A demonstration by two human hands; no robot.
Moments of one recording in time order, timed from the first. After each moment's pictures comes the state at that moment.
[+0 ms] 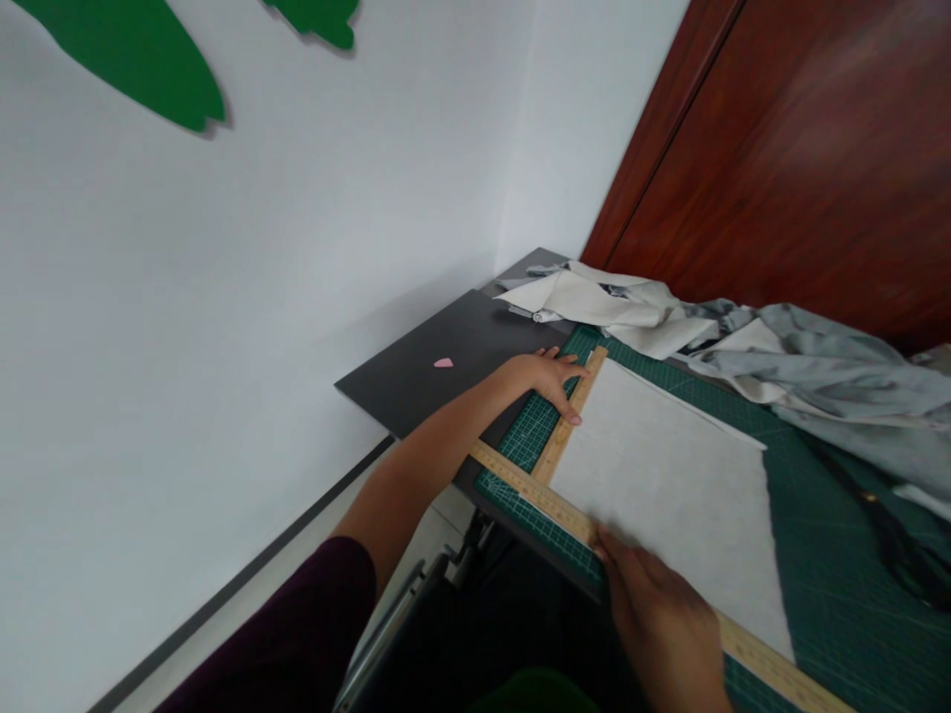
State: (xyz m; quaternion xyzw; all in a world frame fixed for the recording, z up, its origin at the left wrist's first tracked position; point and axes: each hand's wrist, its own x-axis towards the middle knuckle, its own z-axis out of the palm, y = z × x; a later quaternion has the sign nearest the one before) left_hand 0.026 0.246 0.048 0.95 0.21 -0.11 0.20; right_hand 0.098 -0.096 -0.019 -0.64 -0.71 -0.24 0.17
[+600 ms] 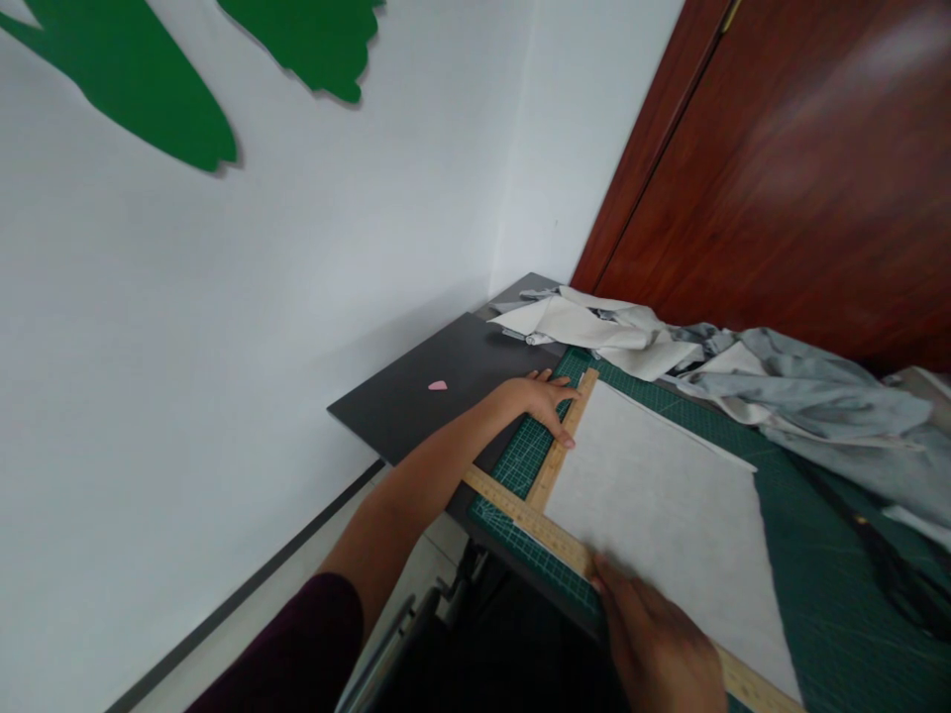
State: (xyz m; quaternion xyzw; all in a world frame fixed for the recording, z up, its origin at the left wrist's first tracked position) left_hand 0.019 0.242 0.054 0.95 0.22 -0.12 0.19; right_hand 0.106 -0.099 -0.038 -0.66 -0.70 -0.21 0.15
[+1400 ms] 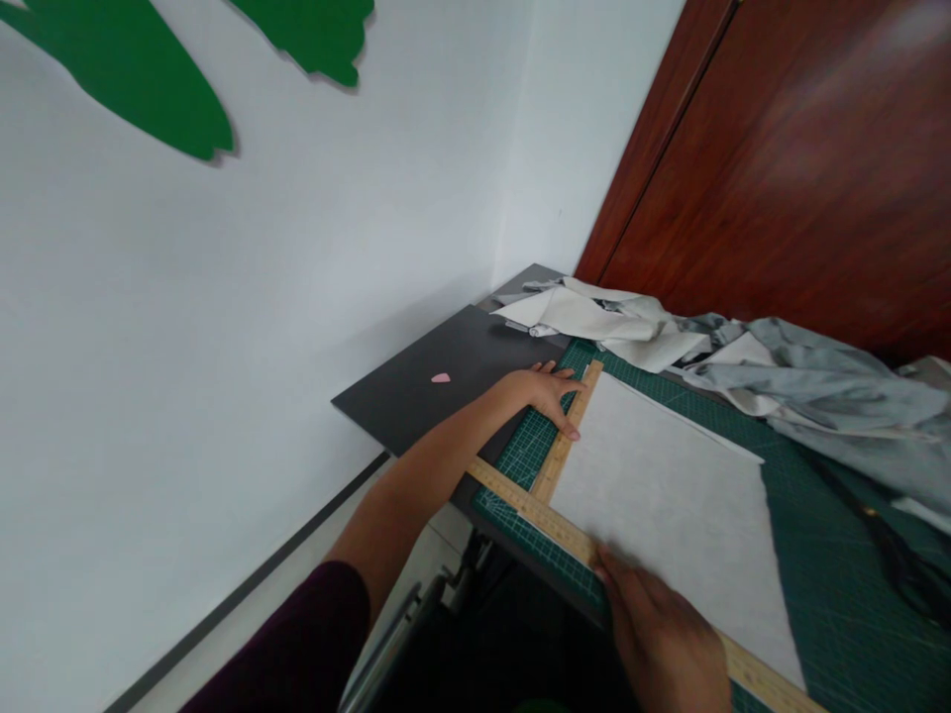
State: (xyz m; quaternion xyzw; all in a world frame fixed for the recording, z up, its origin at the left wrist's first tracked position) left_hand 0.023 0.242 0.050 0.95 0.22 -0.12 0.18; right_hand 0.106 -0.094 -0.030 -0.62 -0.72 -0.24 0.17
